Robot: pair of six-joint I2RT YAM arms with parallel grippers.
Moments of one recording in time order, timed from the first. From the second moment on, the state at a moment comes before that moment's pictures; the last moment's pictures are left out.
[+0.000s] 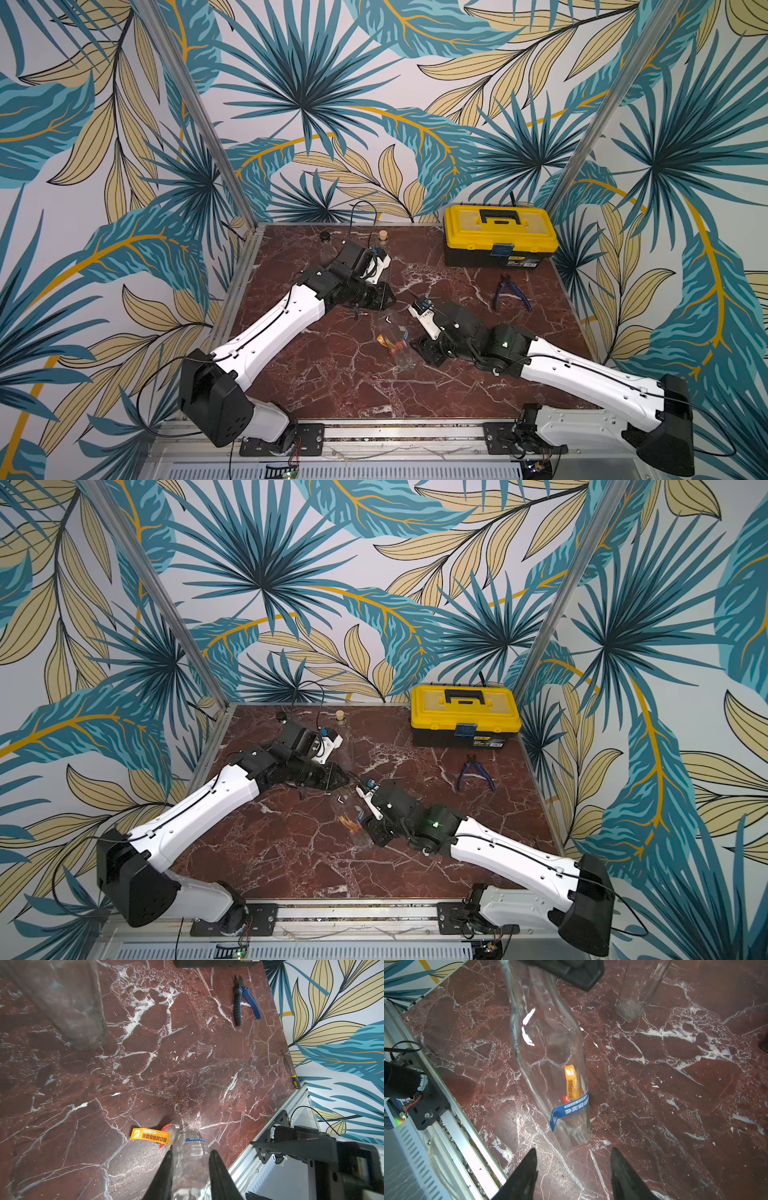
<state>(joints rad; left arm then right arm) -0.60 1.44 1.31 -0.77 0.37 -0.42 0.98 1.15 0.94 -0.60 0.12 0.23</state>
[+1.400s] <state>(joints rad) -0.70 1.40 1.28 -0.75 0.26 -0.53 1.04 1.20 0.83 -0.47 0.14 0.17</state>
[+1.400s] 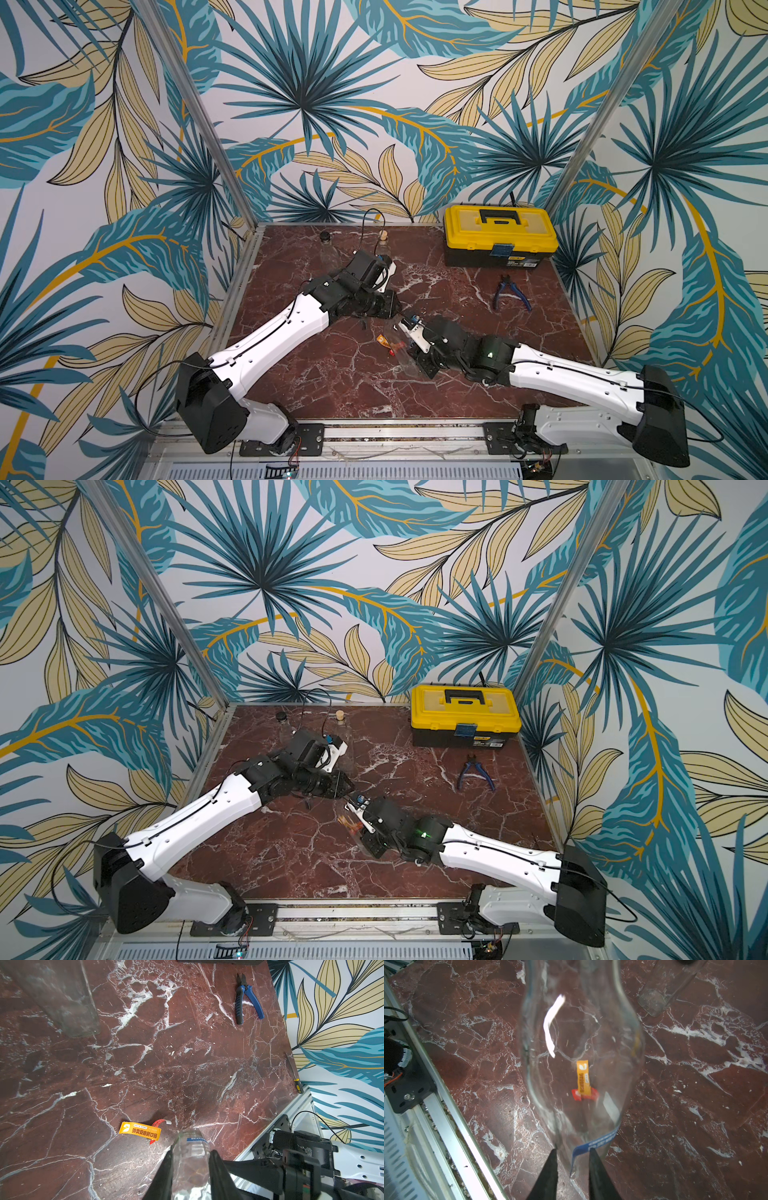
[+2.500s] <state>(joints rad) -0.70 1.38 1.25 -0.74 0.27 -0.50 1.04 1.21 0.83 -0.47 0.20 0.17</state>
